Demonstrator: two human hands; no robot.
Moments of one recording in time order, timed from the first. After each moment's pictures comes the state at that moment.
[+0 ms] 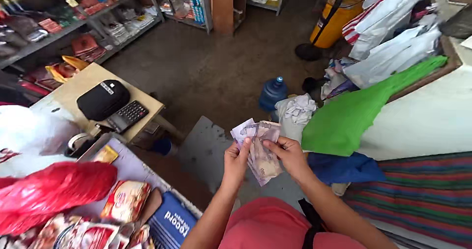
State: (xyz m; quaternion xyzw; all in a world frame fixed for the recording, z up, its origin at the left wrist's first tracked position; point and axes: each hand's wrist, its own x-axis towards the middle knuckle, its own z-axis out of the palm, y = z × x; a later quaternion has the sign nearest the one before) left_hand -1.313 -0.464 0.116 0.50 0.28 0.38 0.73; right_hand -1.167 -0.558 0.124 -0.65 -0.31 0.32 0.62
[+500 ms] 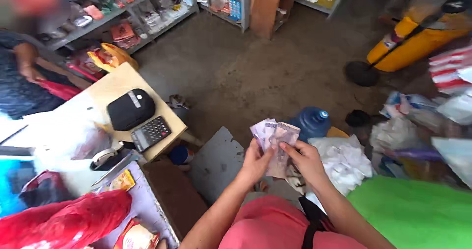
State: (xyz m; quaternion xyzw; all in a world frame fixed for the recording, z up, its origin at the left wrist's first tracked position) left_hand -1.212 -0.203 0.129 0.54 0.31 0.31 0.72; right_hand -1.053 -0.280 0.127 -0.68 -0.36 0.35 0.53
